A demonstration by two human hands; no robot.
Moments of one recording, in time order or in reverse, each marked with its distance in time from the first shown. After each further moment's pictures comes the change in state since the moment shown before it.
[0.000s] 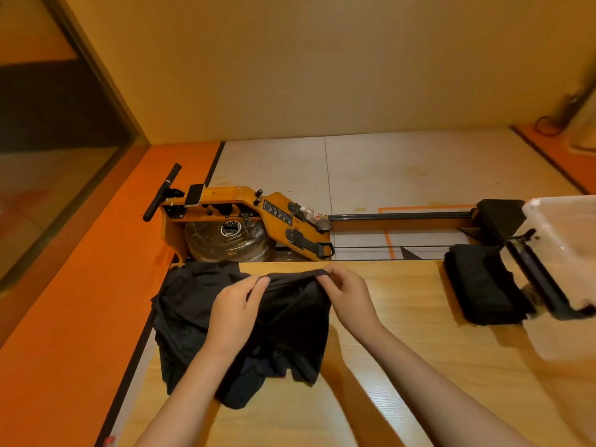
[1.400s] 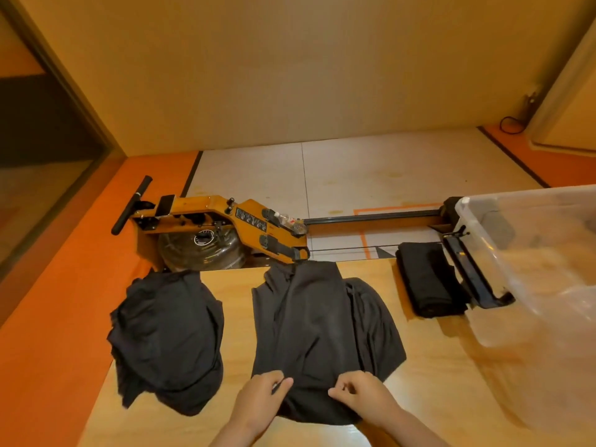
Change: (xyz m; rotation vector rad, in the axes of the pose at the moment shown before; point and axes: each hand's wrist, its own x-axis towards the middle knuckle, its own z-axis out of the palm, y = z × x) left_hand -0.101 -0.009 0.138 0.238 -0.628 -0.252; right_hand -0.108 0.154 -0.084 -0.452 -0.458 0.347
